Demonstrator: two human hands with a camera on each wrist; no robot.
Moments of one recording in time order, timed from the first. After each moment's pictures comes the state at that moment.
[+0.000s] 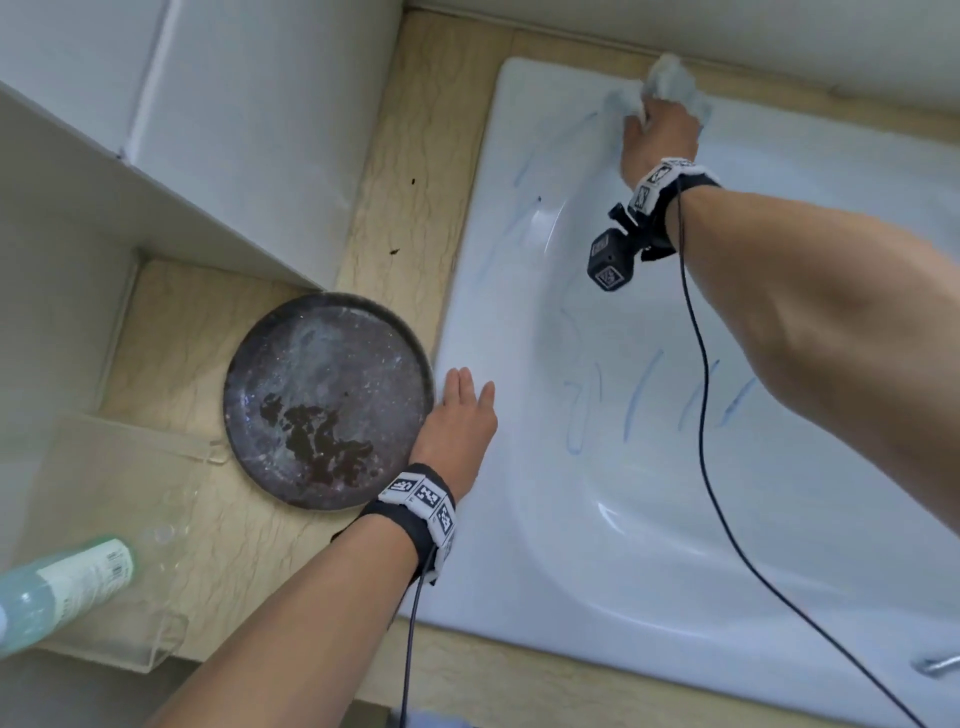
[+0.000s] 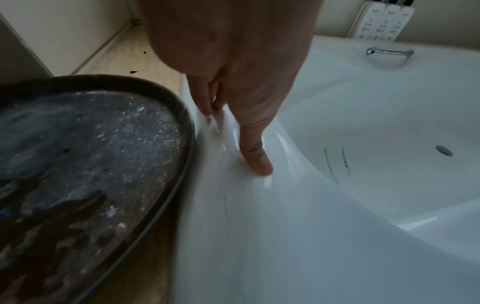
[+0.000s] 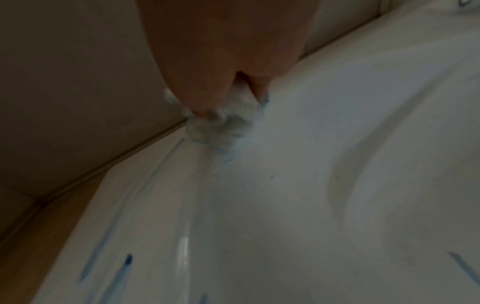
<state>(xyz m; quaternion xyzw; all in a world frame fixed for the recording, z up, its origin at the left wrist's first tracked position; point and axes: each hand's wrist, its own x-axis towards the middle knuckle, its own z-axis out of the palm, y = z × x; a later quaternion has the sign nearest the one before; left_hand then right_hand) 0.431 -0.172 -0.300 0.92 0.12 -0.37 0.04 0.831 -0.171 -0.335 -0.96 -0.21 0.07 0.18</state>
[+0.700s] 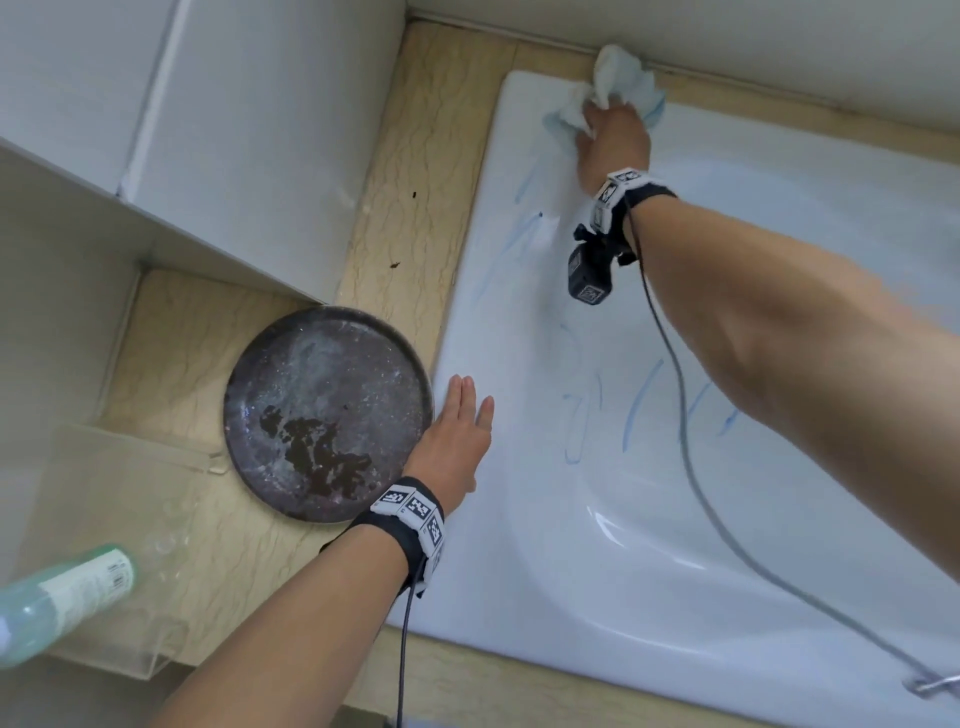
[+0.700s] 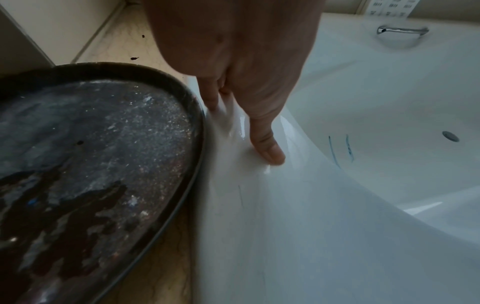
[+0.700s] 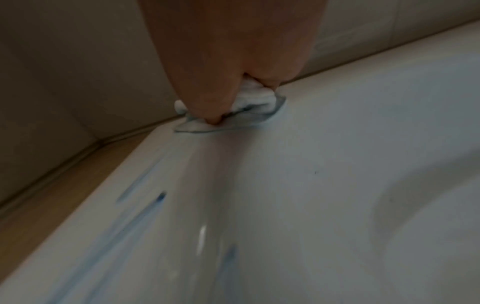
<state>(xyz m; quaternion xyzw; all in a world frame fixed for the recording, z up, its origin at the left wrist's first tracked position) 0.438 -0.164 -0.282 0.91 0.08 -0.41 0.04 0.813 -0.124 -0.330 -0.93 -0.32 0.13 0.13</state>
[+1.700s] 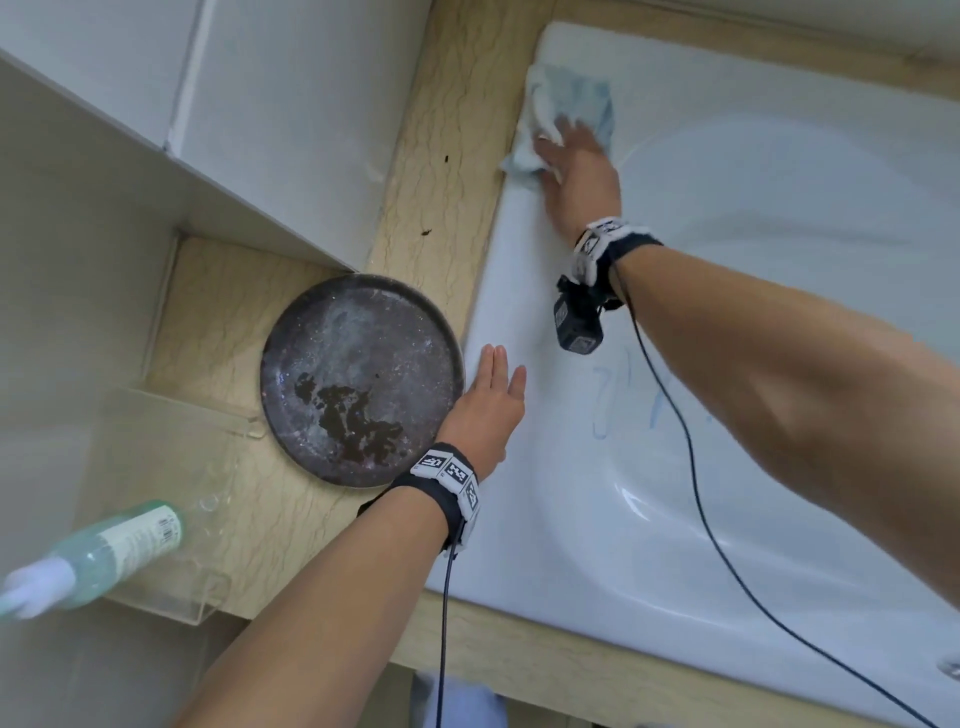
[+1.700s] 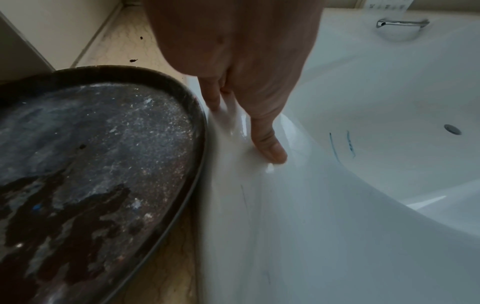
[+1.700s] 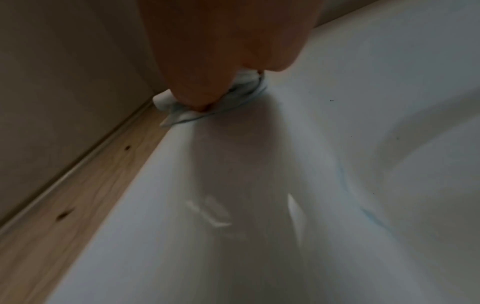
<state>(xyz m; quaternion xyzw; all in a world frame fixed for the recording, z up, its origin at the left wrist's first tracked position) 0.439 -0.165 -0.282 0.91 0.07 -0.40 0.02 0.703 -0.122 -0.333 -0.88 -0.41 0.15 0.19</state>
